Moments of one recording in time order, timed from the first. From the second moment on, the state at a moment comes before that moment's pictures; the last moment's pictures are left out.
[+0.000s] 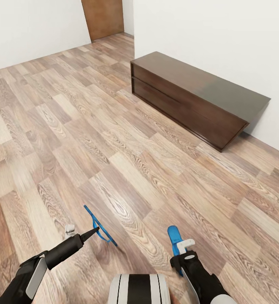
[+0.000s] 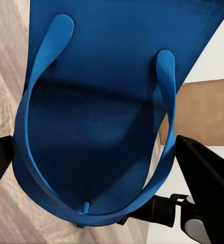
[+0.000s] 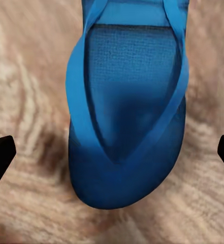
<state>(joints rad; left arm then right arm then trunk) -0.36 0.12 0.29 -0.91 0.38 0.49 -1.17 -0.49 0.09 0.04 -0.58 0.26 0.39 -0.07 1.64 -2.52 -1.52</state>
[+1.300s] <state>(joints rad) -0.36 0.12 0.29 -0.91 0.38 0.49 -1.17 -0.49 0.09 0.04 -0.58 0.26 0.39 -0.07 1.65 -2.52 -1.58</state>
